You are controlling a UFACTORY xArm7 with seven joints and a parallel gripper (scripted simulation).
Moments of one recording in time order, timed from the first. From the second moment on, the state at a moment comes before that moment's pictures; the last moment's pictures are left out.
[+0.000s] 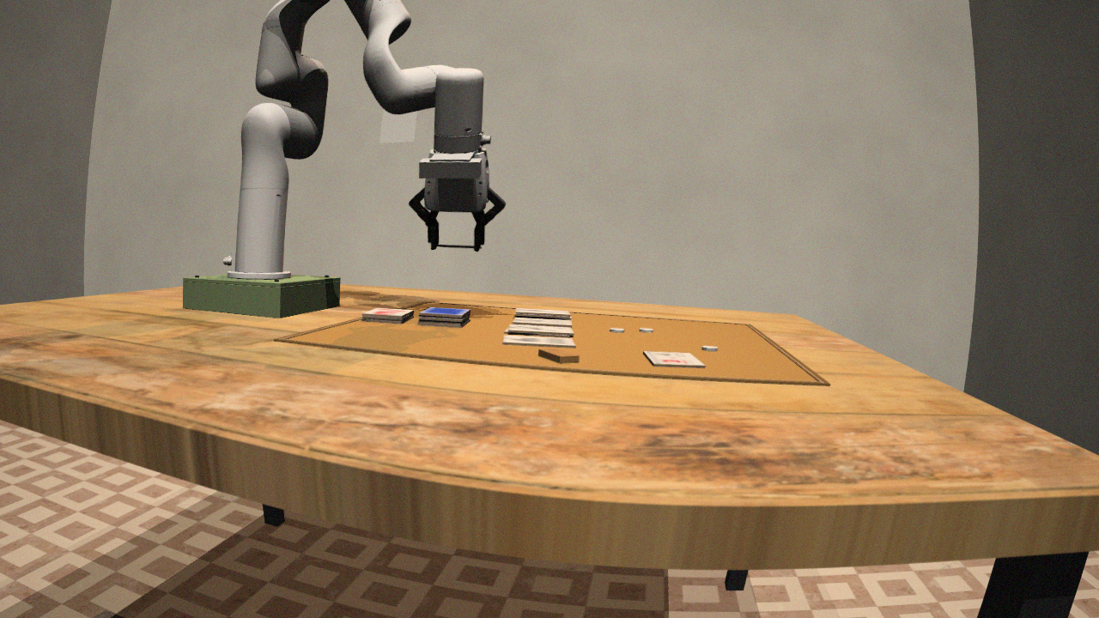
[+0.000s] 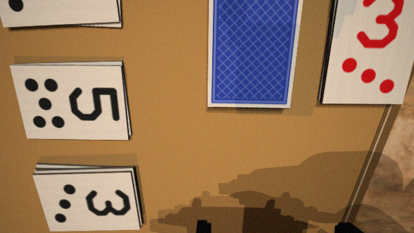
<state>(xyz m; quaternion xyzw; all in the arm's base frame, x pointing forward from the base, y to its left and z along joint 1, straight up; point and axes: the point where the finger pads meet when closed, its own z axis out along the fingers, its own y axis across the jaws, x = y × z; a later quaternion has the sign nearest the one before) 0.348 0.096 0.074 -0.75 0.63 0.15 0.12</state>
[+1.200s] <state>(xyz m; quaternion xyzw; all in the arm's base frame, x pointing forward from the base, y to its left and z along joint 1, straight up) 0.347 0.102 0.075 -0.77 0.64 0.01 0.01</state>
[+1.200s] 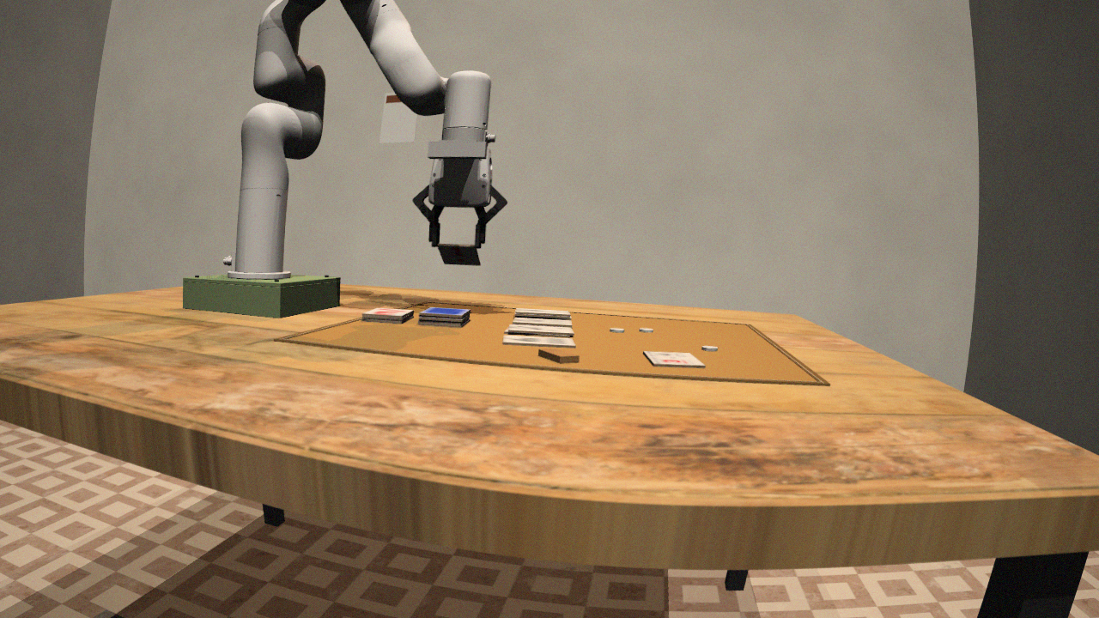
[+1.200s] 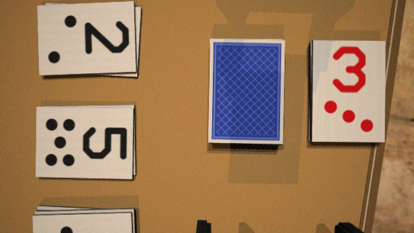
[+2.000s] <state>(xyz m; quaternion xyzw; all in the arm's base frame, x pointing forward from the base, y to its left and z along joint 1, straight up) 0.350 0.110 0.075 -0.74 0.62 -0.21 -0.16</state>
